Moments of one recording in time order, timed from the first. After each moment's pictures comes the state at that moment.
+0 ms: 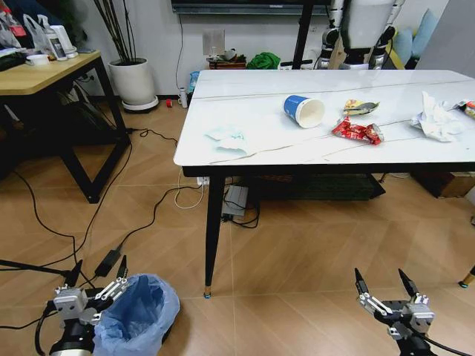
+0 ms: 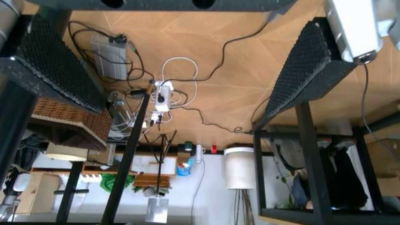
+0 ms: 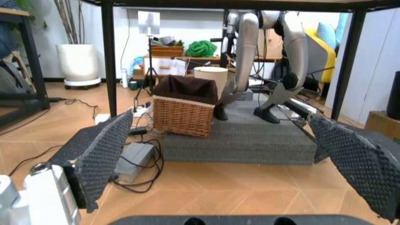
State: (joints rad) left arm 1.93 -1.43 -0.83 -2.23 -0.33 -0.21 0.08; right arm -1.97 1.52 0.89 2.09 0.33 0.40 -0.29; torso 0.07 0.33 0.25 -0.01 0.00
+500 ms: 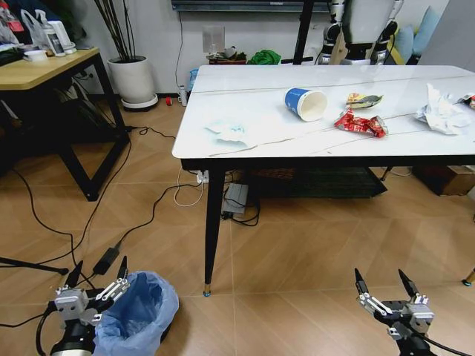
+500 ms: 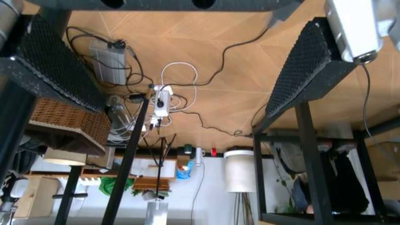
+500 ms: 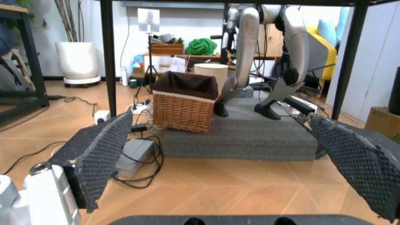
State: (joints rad) left arm 1.93 -1.43 -0.83 -2.22 -0.33 -0.21 0.08; right arm -1.97 1.52 0.89 2.09 0.33 0.40 -0.29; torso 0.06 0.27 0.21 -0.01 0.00
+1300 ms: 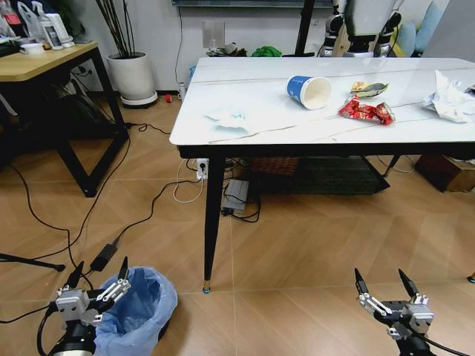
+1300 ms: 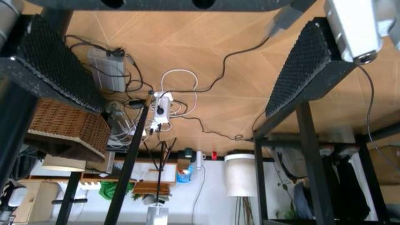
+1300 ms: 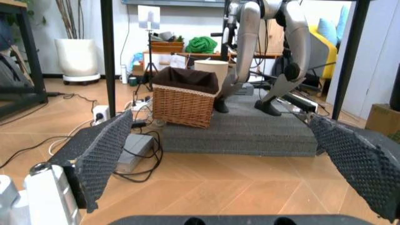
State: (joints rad) left arm 1.94 -1.43 -0.83 -2.22 -0.33 -0.21 0.08; right arm -1.97 1.52 0.89 2.09 0.32 0.41 -0.29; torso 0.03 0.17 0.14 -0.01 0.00
